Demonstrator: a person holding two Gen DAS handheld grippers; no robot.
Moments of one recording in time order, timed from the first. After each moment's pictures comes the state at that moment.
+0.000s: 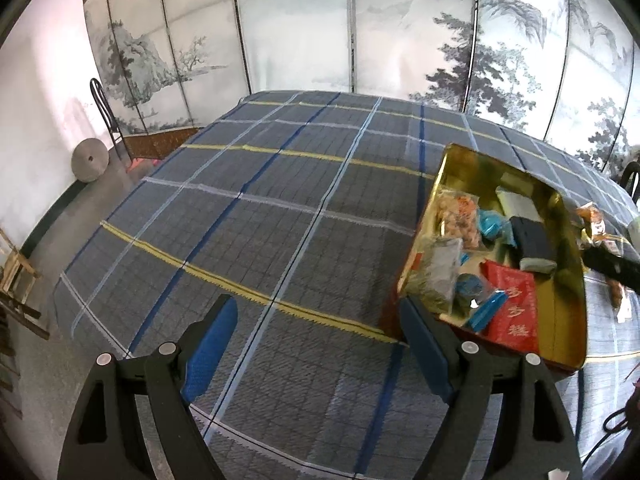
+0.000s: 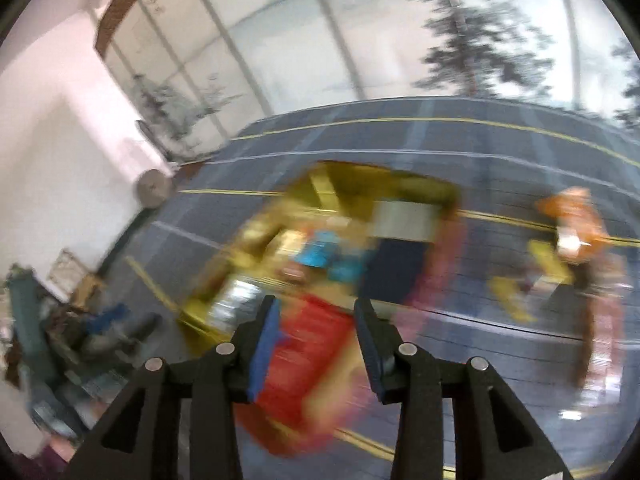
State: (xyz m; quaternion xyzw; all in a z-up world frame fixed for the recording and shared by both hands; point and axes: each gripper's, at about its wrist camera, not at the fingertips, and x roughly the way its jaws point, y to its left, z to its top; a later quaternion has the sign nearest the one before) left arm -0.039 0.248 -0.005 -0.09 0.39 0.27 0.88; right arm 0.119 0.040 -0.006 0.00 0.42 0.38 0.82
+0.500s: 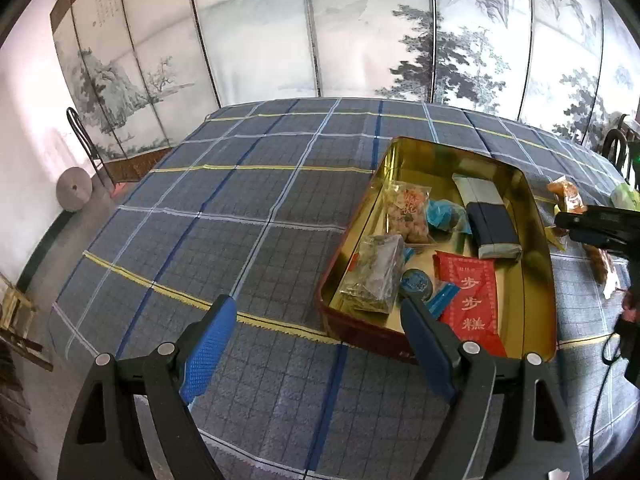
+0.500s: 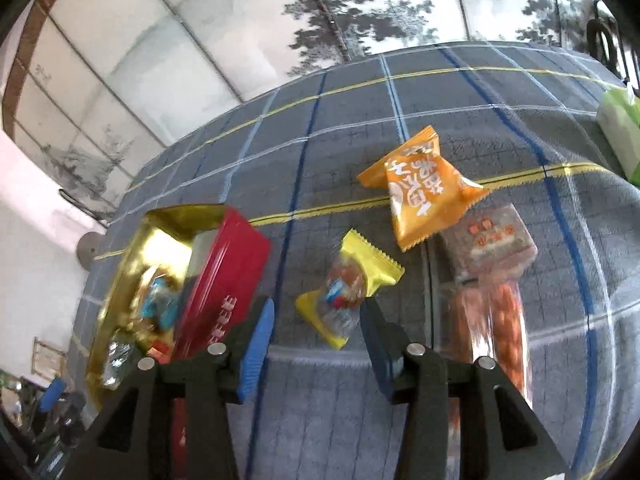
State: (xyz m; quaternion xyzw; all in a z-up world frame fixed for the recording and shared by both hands) left arm -0.015 0.208 0.001 -0.05 0.40 0.23 0.89; right arm 0.208 -0.026 -0.051 0.08 0.48 0.22 0.84
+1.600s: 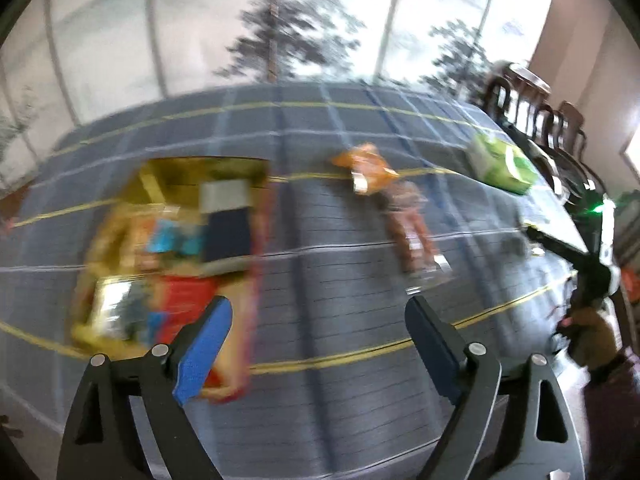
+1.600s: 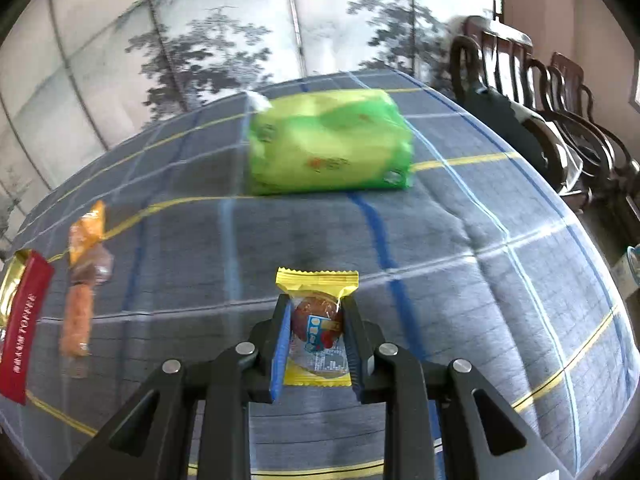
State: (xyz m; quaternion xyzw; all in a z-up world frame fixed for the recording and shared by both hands) left arm 0.078 0.039 0.036 -0.06 0.47 -0.01 0.88; right arm 0.203 -0.319 -0.050 0.04 0.44 0.03 0.90
